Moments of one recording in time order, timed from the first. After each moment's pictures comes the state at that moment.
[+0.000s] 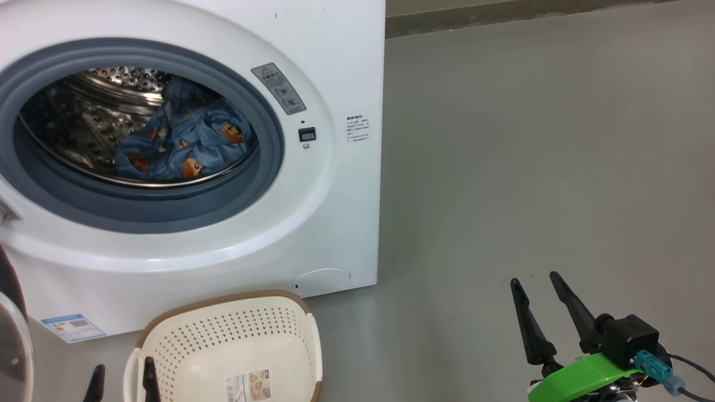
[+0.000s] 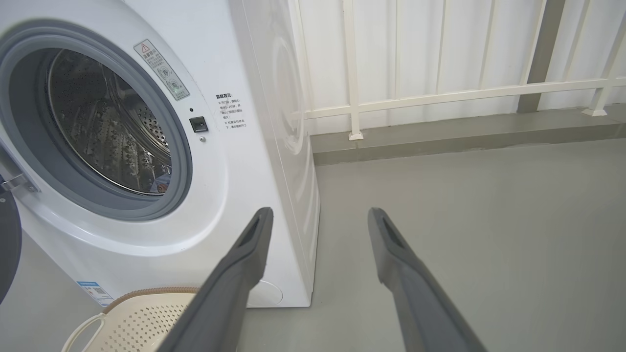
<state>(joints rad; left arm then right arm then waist) 0.23 0.05 0.06 -0.01 -0.18 -0.02 -0.26 -0.06 -0.06 0.04 0.20 0.21 0.12 -0.25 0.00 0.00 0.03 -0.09</state>
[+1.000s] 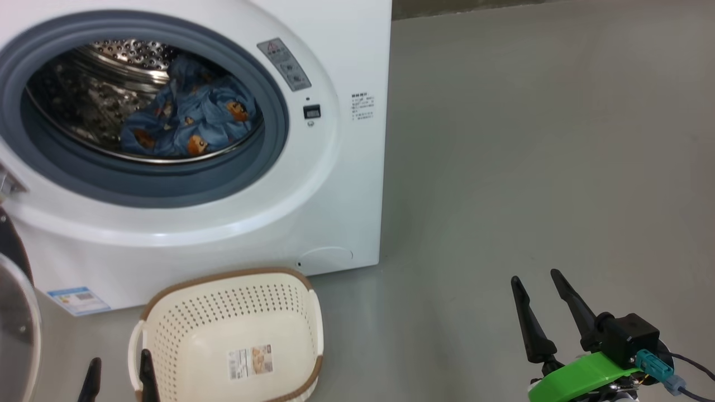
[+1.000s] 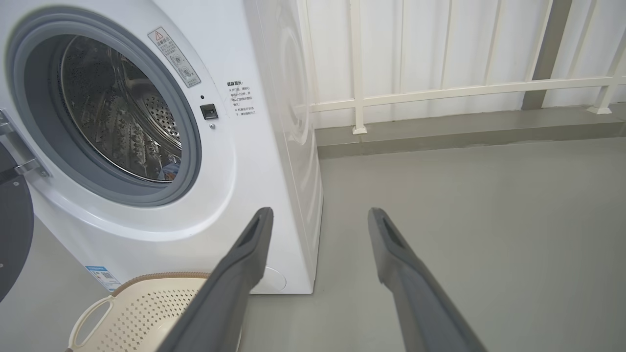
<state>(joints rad) 0.23 0.05 0.04 -0.05 -0.19 0.01 -0.26 -0.06 -0.06 0.03 0.18 0.19 0.12 -0.25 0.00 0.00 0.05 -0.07</state>
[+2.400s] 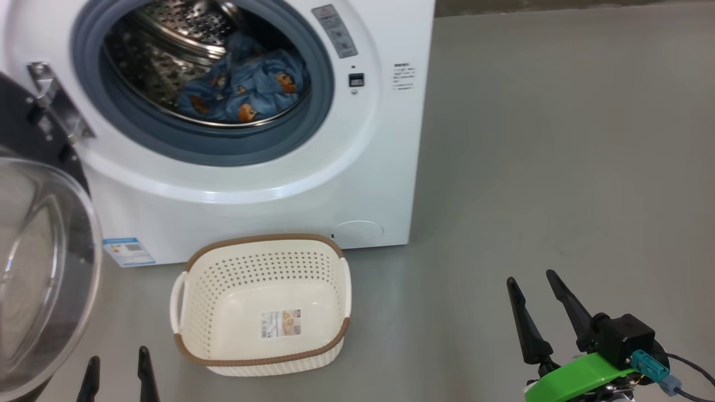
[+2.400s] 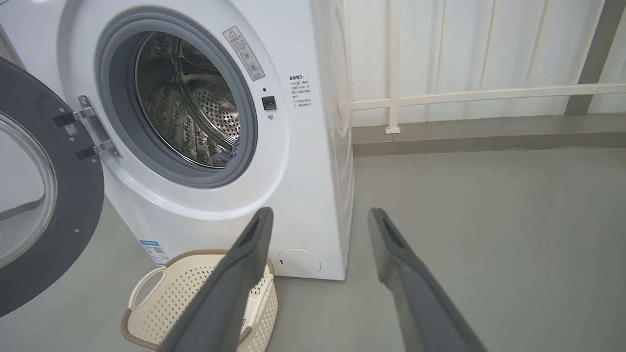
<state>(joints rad) 0.22 0.05 0.03 -0.06 -0.23 0.03 -0.26 -0.06 -0.06 0.04 0.18 0.19 0.12 -0.25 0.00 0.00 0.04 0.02</state>
